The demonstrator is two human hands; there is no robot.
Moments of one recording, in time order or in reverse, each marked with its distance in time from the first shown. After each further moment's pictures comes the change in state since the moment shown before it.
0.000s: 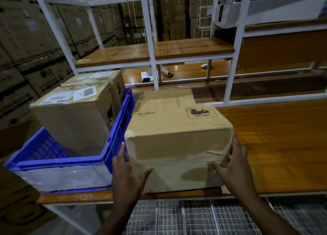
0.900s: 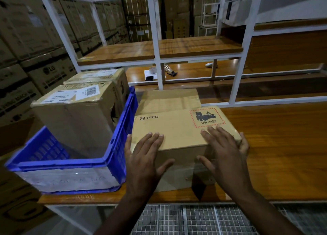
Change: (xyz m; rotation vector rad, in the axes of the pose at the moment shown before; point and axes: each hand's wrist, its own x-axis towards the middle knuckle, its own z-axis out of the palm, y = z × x) left_hand 0.034 0.042 0.012 0.387 0.007 0.569; right_hand 0.019 -0.055 0.011 -0.514 0.016 -0.440
